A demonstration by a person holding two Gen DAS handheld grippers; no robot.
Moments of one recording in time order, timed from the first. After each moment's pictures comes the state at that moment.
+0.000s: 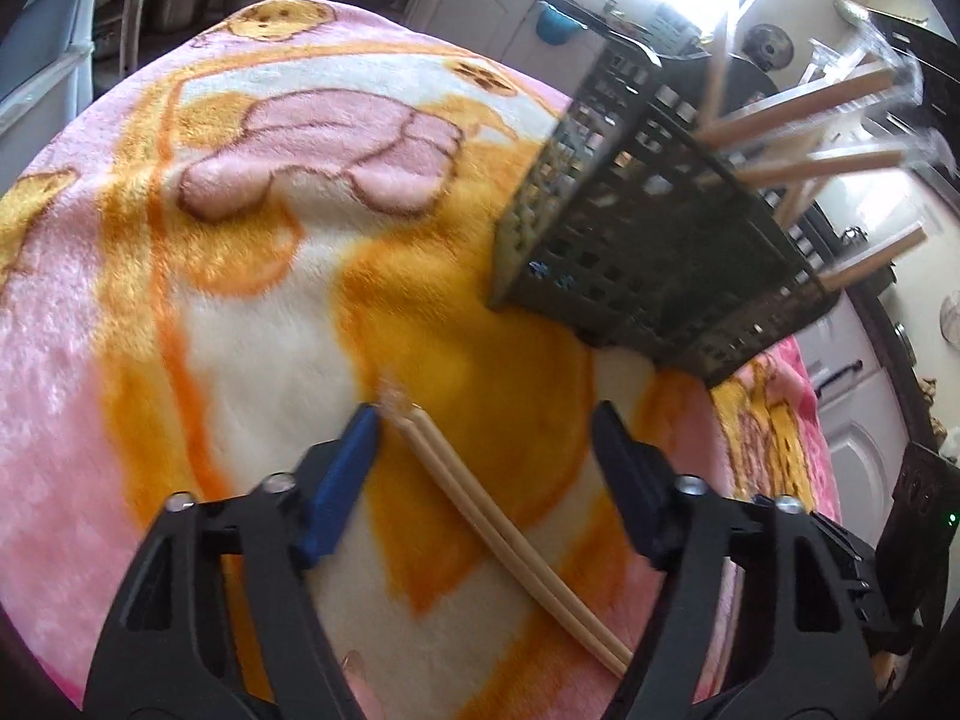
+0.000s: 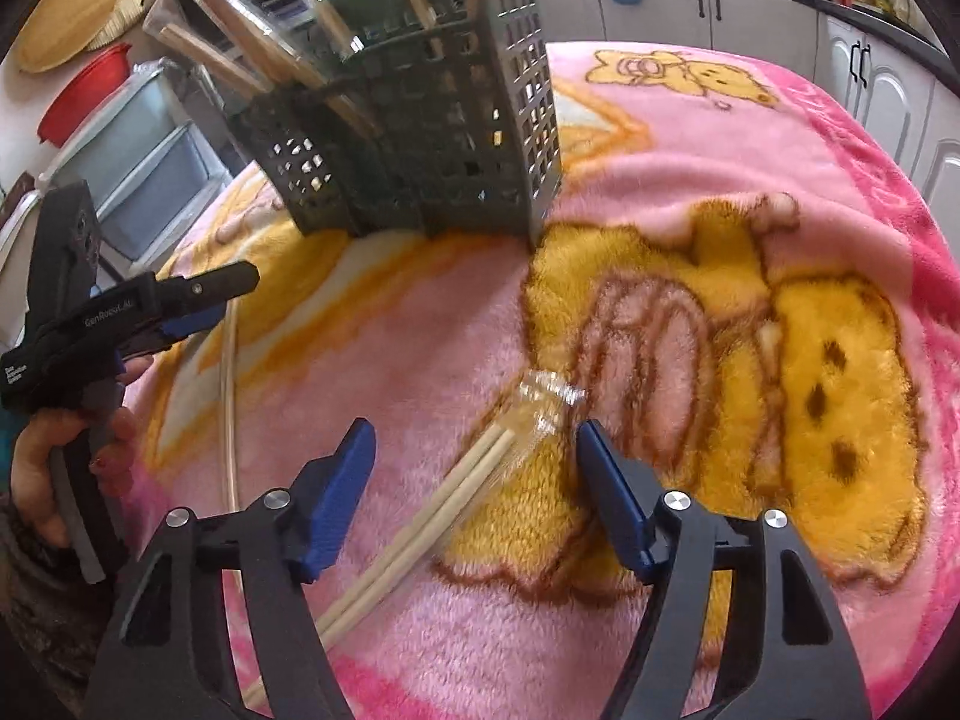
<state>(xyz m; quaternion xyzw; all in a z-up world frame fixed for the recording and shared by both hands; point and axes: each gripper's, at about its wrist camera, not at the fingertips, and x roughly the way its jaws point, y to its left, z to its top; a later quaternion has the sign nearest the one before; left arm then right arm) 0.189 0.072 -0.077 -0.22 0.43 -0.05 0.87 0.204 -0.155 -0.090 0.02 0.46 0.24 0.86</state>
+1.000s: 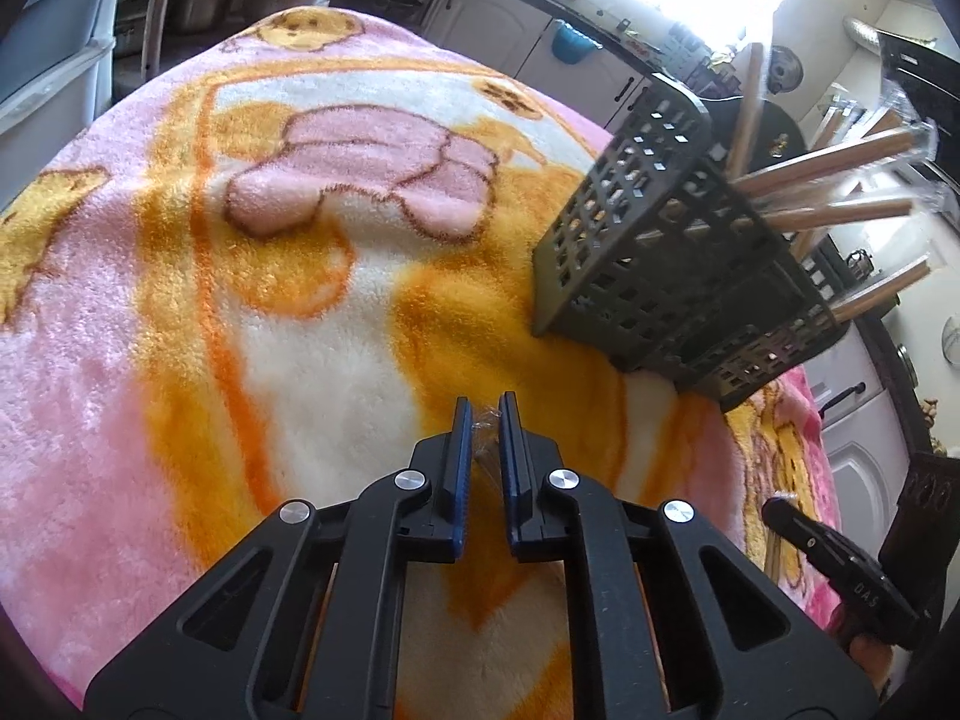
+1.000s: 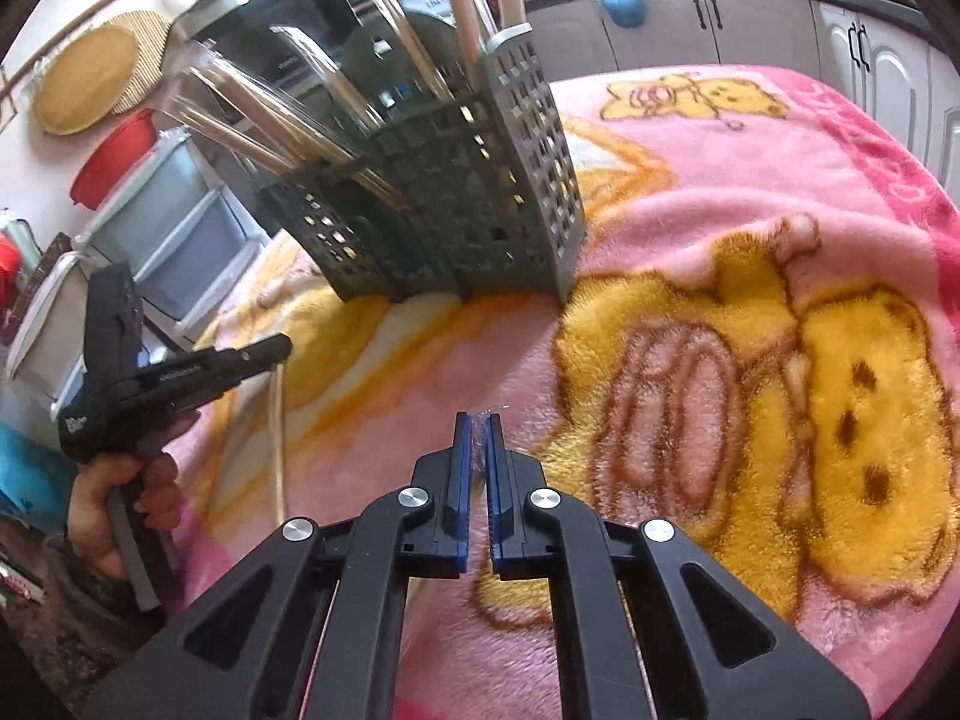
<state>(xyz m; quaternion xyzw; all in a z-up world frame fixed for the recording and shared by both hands) 0.179 0.090 -0.073 -0.23 0.41 -0.04 0.88 0.206 -0.163 -0.076 0.09 0.41 0.27 0.87</state>
